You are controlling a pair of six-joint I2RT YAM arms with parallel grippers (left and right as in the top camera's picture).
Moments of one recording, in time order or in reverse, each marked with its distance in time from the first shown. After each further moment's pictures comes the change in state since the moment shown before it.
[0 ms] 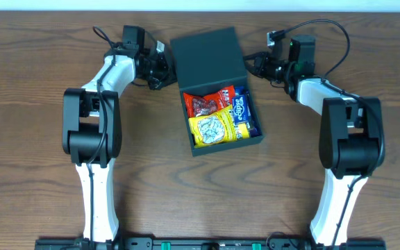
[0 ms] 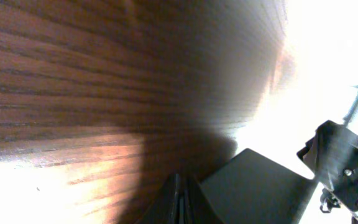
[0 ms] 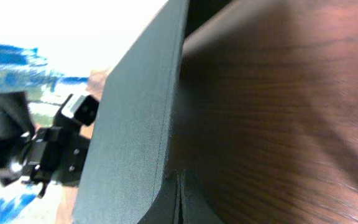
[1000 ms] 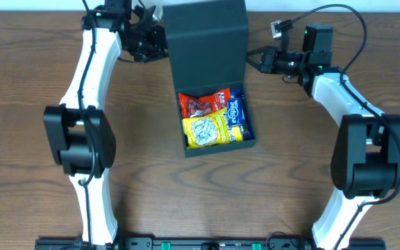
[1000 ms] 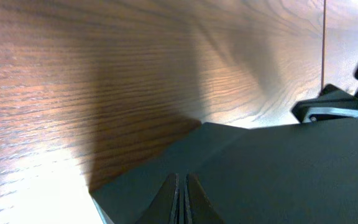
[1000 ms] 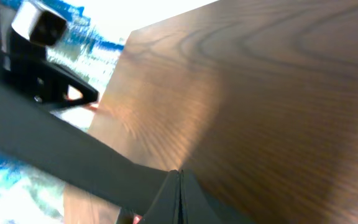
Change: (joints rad) left arm 0.013 -0.138 0.337 -0.451 -0.081 0.429; right arm -0.021 -0.193 0.017 -0.294 -0.146 -0.244
